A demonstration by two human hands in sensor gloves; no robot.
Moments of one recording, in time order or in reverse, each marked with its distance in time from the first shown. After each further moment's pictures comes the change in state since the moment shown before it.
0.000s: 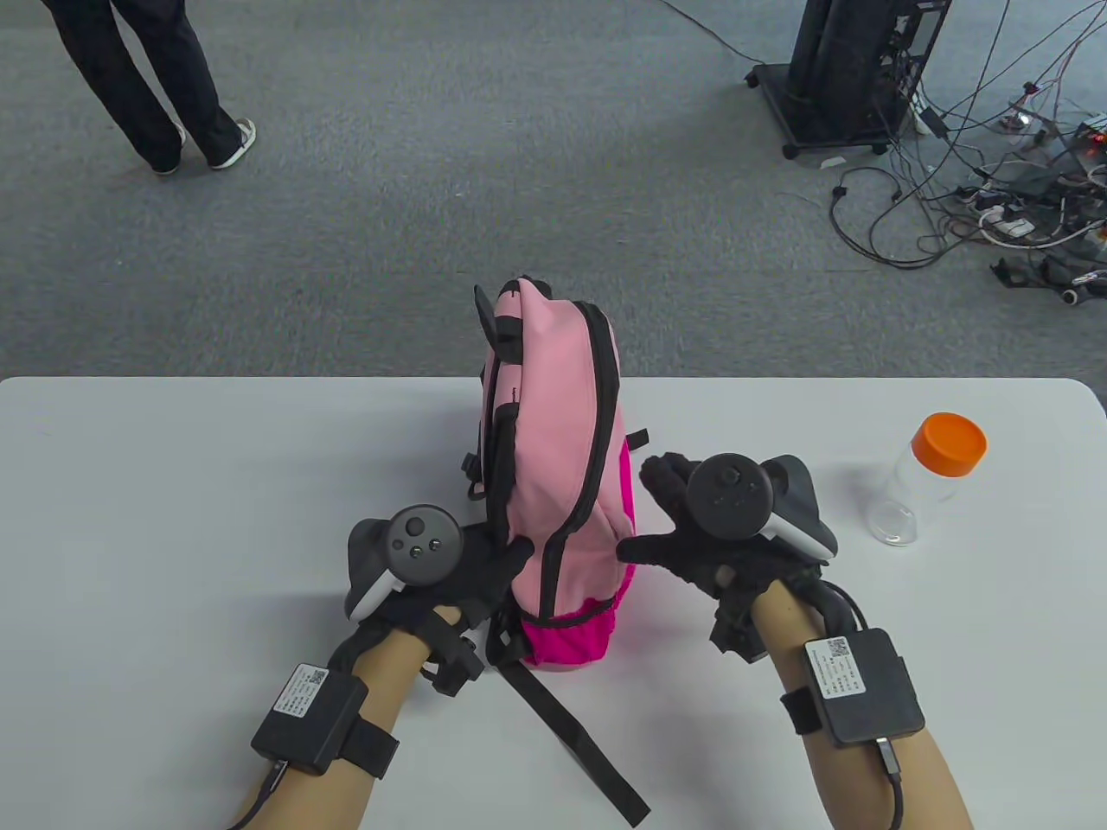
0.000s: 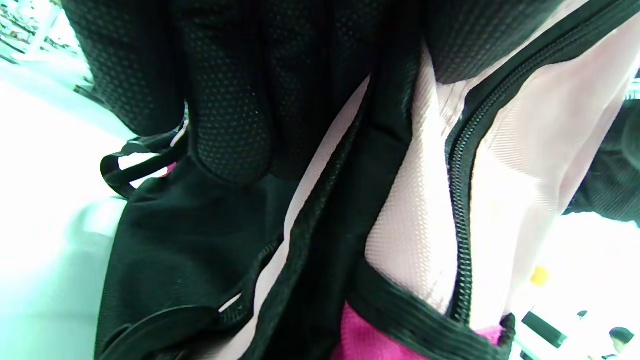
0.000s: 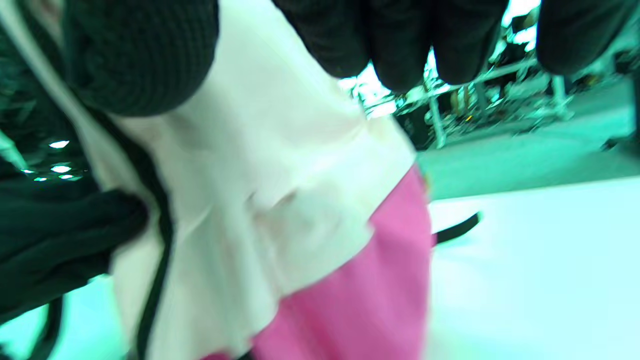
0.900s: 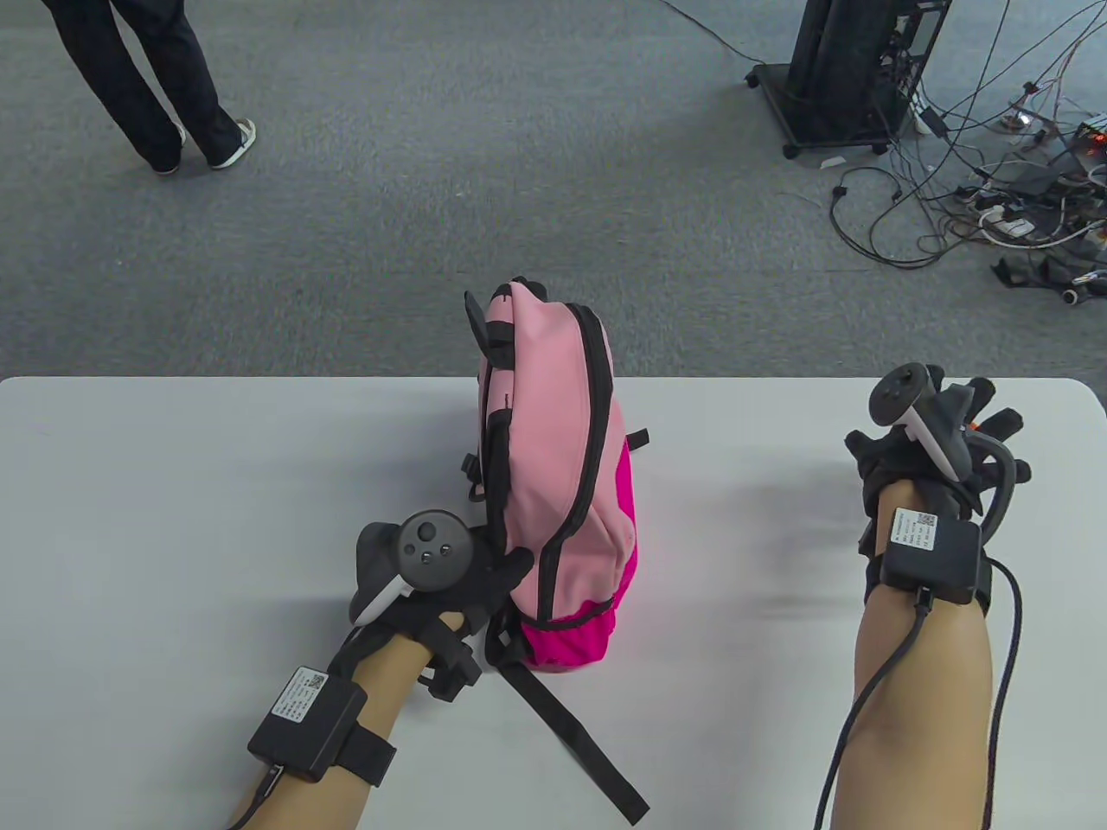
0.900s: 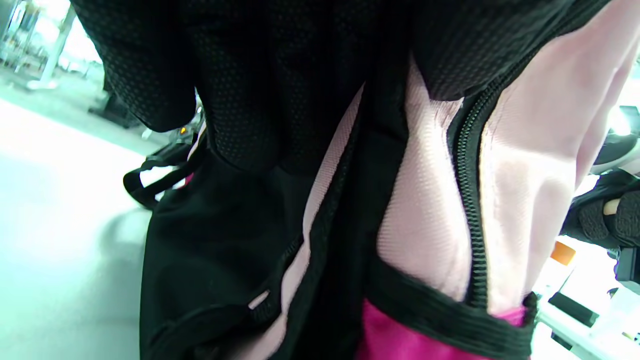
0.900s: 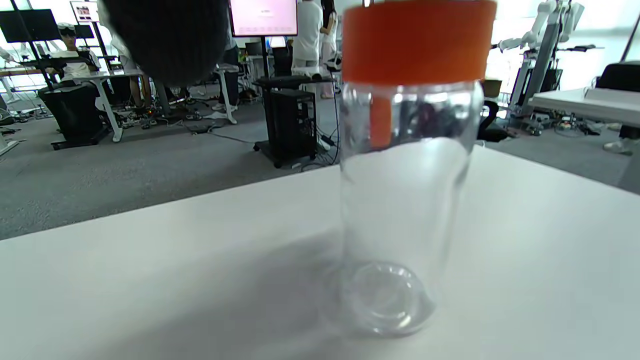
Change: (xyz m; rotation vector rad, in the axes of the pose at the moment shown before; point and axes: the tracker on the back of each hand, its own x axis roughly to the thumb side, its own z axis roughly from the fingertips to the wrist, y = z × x) left_hand 0.007 -0.003 0.004 0.008 -0.003 -0.114; right_hand -0.216 -0.022 -0.011 0.026 0.940 0.197
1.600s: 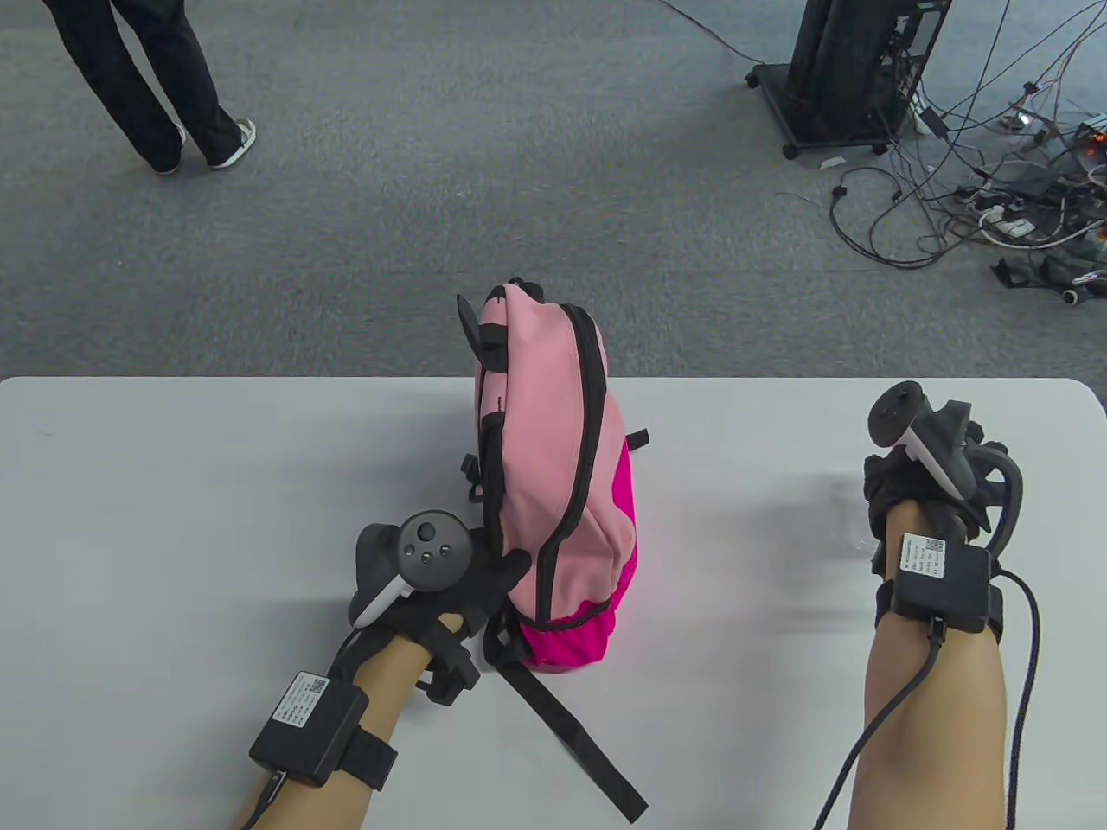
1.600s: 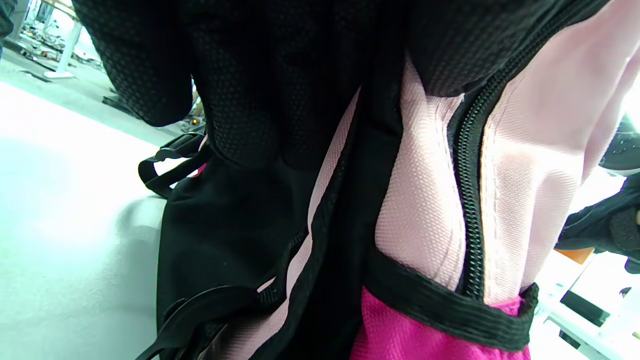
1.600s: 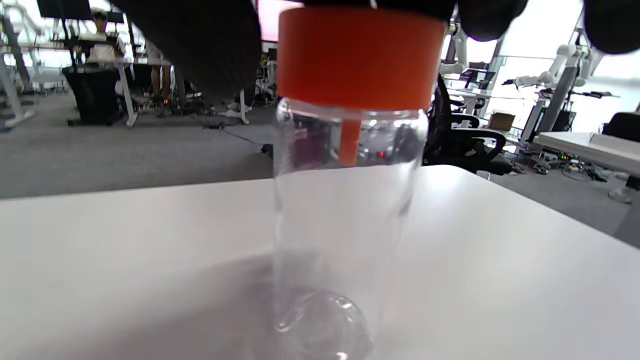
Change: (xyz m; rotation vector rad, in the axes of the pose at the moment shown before) left_hand -0.004 0.000 0.001 -0.049 0.055 0.037; right_hand -0.002 -0.007 0.021 -0.051 -0.064 0.182
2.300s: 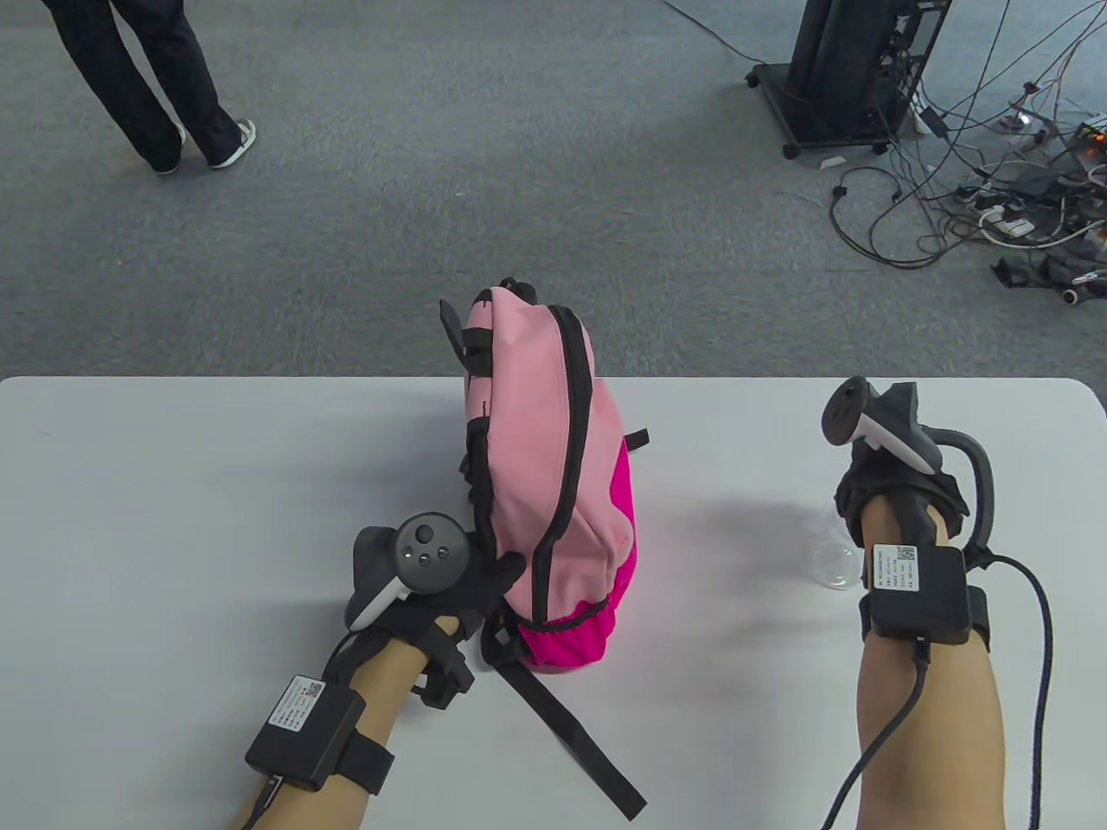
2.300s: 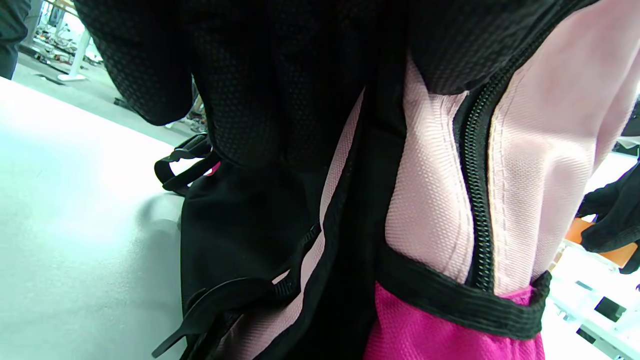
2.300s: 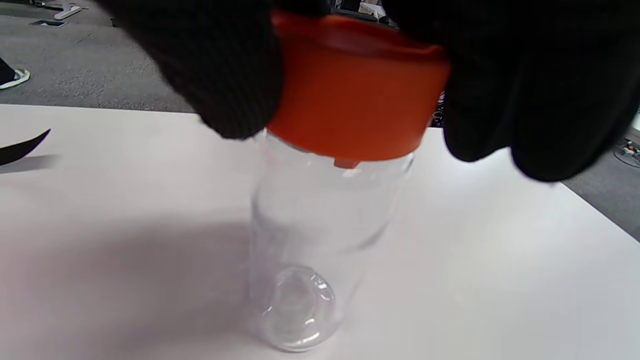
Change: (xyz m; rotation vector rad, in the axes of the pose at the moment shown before) left_hand -0.002 0.001 0.003 -0.013 0.023 -0.022; right_hand 0.038 -0.015 0.028 0.196 -0.141 0.100
